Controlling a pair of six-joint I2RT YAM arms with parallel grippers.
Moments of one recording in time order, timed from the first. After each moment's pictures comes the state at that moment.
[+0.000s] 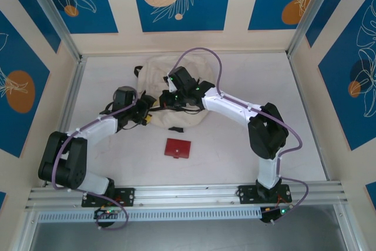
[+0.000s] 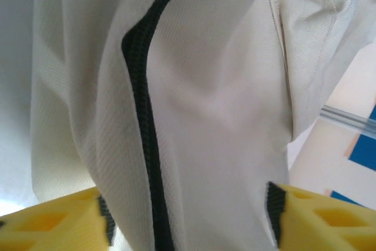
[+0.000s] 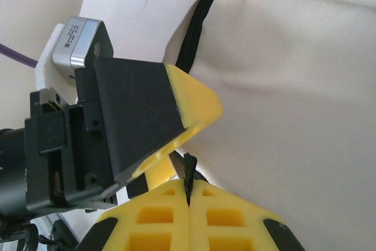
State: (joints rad) left arm -0.28 1.45 0.74 -0.05 0.34 -1.35; right arm 0.79 1.89 1.55 -0.47 -0.28 0.62
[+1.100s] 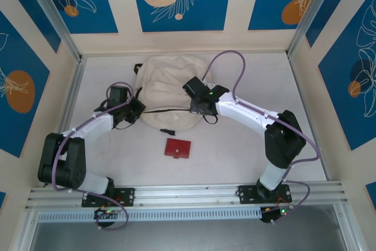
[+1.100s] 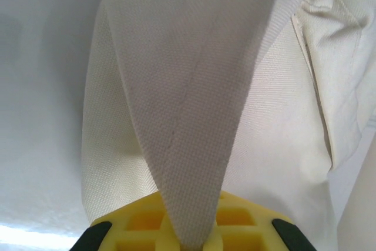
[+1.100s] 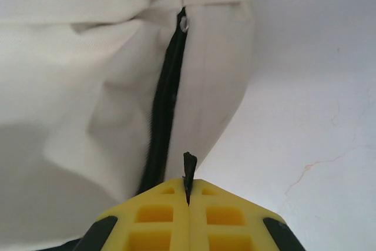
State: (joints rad) left arm -0.19 1.44 0.80 -0.21 0.26 -1.07; right arm 0.74 1.71 1.36 -0.81 0.32 0.84
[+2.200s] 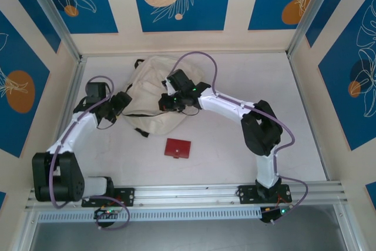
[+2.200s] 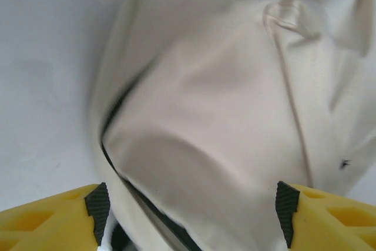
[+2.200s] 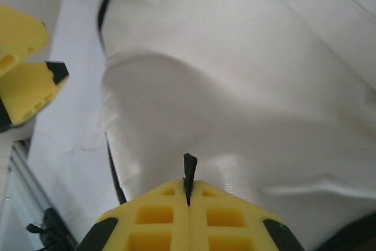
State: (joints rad) left arm 0.00 1.28 0.86 -0.47 0.27 -0.84; right arm 0.79 1.97 1.58 -0.46 -0.35 0.60
